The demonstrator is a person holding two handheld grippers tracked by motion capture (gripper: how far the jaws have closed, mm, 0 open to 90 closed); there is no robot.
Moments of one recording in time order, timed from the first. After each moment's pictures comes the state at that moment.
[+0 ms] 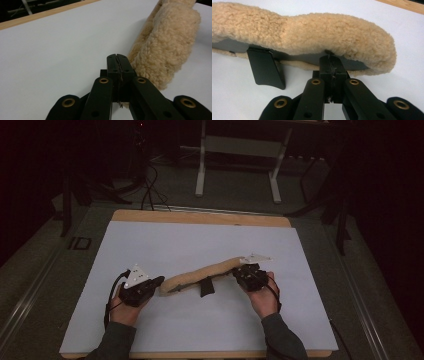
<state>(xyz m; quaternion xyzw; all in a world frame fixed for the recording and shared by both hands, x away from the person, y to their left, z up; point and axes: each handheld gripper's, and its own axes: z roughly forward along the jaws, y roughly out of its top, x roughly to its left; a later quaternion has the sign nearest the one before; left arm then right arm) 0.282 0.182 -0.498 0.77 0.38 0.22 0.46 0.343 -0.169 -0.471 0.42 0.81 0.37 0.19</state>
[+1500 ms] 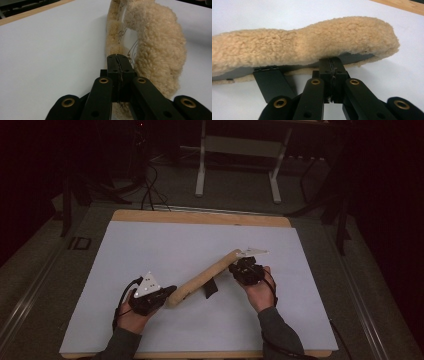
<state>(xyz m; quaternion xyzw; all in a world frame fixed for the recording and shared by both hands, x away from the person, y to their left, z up) 0.266 0.154 -0.498 0.80 0.32 0.18 0.47 0.355 -0.159 -0.463 0.42 0.81 0.37 0.17</state>
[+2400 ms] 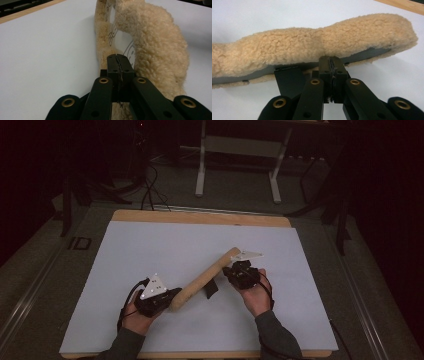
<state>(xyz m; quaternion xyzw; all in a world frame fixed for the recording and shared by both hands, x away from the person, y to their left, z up) 0.266 0.141 -0.499 0.81 0.30 0.18 0.47 0.342 -0.146 -0.460 0.40 0.82 0.38 0.17</state>
